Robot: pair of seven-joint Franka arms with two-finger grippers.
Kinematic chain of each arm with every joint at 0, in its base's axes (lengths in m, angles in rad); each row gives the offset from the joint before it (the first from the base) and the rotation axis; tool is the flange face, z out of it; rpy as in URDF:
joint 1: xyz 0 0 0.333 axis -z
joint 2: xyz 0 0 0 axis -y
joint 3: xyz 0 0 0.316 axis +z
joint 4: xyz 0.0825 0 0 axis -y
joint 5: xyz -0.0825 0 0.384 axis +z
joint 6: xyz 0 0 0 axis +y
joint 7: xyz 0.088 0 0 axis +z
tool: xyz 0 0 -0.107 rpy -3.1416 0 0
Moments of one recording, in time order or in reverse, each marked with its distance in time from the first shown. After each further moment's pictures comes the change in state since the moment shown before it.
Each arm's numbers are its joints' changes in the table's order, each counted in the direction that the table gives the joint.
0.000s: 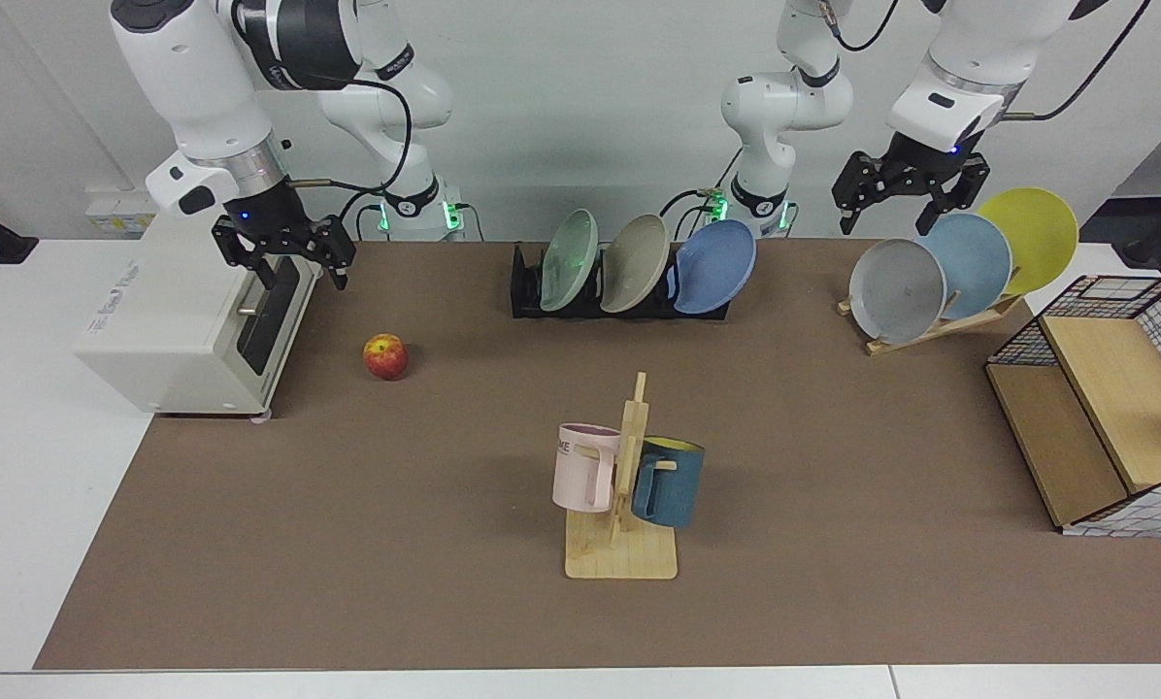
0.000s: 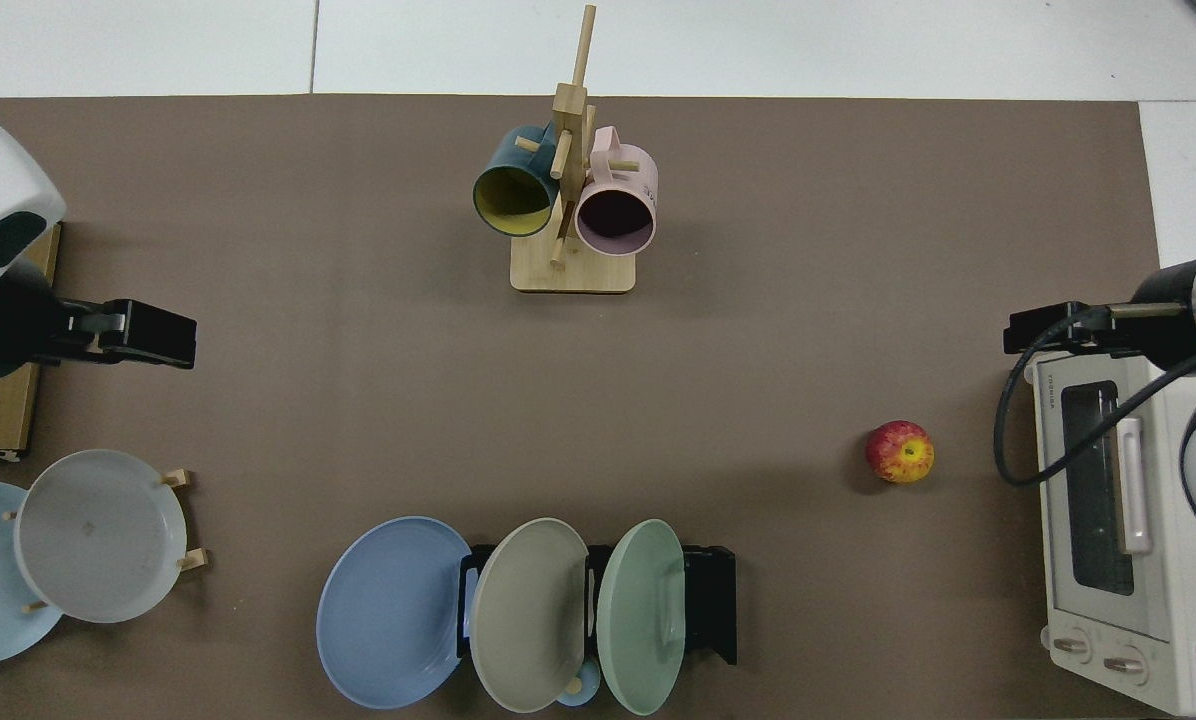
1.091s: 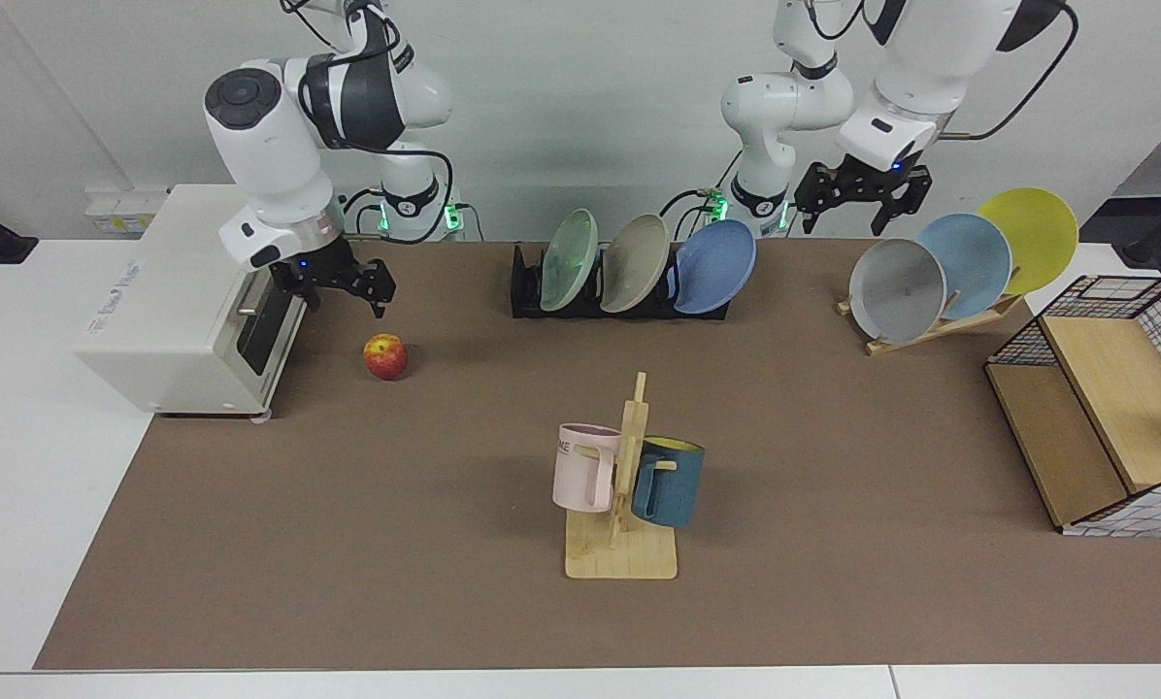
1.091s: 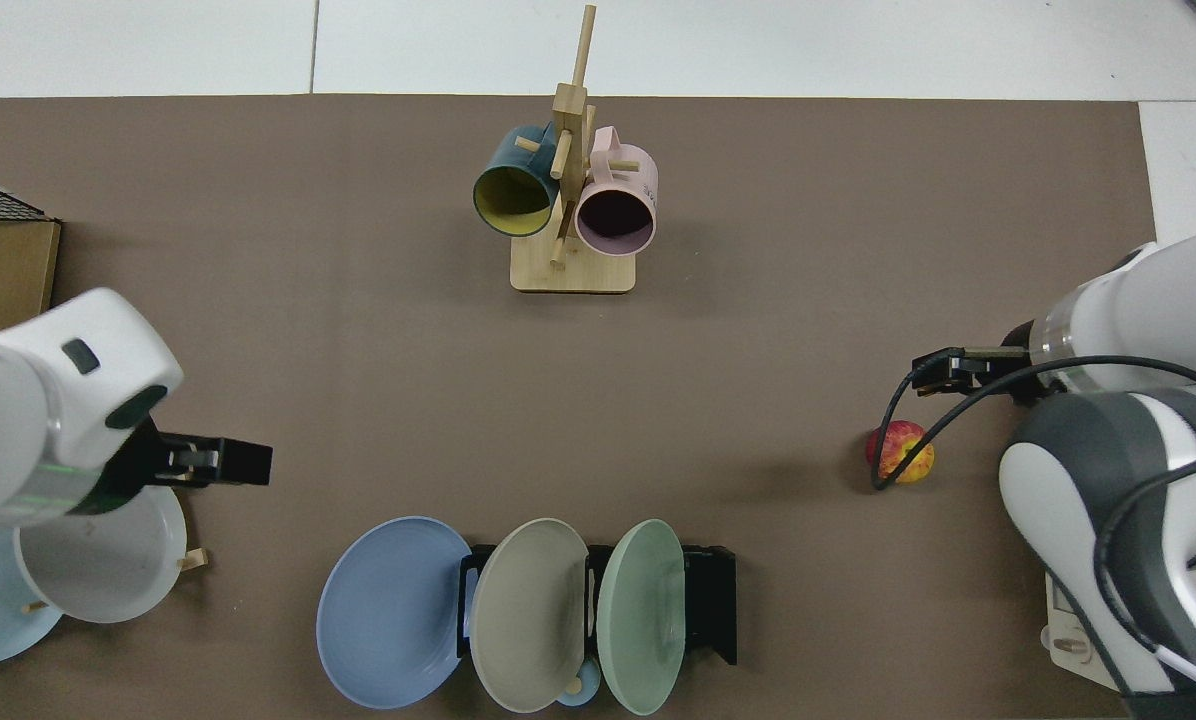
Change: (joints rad) left arm 0.009 0.246 -0.011 -0.455 -0.067 -0.149 -0.003; right arm -0.058 -0.015 0.020 -0.215 -0.048 -0.125 -0.139
